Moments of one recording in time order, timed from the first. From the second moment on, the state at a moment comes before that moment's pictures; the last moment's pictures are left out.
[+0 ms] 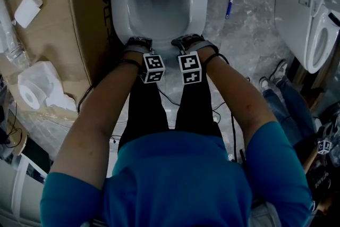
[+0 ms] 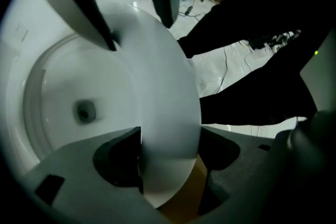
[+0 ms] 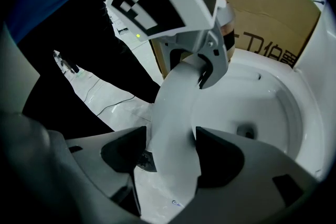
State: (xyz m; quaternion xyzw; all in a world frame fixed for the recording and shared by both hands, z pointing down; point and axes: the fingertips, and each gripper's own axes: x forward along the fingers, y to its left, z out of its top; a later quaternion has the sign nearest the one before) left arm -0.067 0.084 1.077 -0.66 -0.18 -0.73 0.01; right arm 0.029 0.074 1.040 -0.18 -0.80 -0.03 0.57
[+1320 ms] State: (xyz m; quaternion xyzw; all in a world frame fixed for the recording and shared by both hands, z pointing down) left arm -0.026 -0.030 0.811 -0.84 0.15 -0.47 -0.24; right arm 0.041 -0.002 0.813 -0.04 -0.84 0.03 0.54
